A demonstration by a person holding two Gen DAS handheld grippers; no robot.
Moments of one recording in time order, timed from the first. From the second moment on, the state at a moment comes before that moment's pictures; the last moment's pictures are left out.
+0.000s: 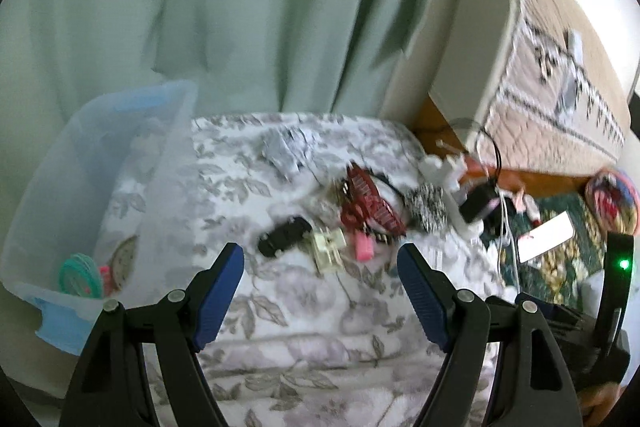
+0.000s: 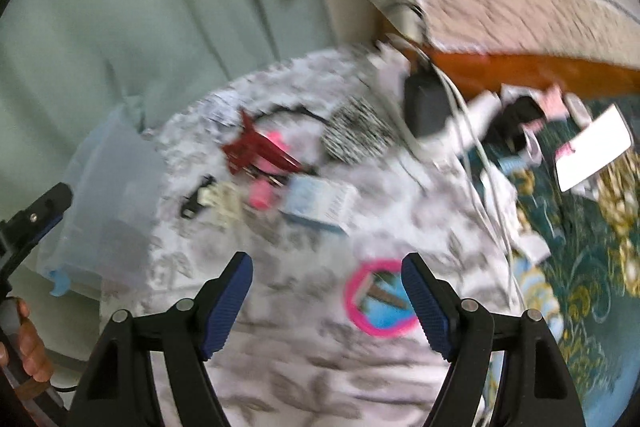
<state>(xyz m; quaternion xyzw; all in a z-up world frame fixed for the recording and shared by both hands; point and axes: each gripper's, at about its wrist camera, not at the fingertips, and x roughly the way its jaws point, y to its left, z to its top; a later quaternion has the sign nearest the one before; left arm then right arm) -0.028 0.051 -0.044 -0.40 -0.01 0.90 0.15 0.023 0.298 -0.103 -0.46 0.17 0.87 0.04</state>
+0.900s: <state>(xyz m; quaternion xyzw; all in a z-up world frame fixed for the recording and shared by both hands) -0.048 0.106 -0.103 -0.46 0.06 0.87 0.16 0.004 0.307 -0.199 -0.55 0.17 0.81 0.08</state>
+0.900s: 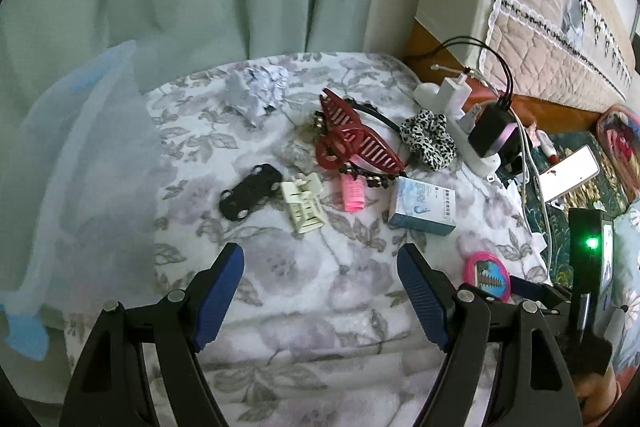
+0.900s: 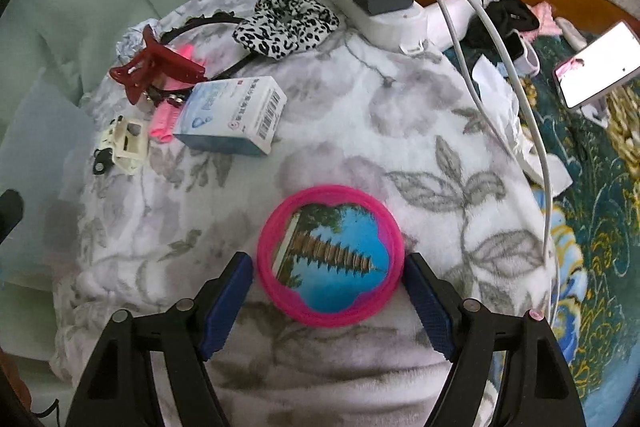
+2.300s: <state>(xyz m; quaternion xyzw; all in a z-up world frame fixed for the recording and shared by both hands) -0.104 0.254 -0.193 -0.52 0.16 0.80 0.27 0.004 0.346 -0.193 -0.55 0.20 0.81 0.07</state>
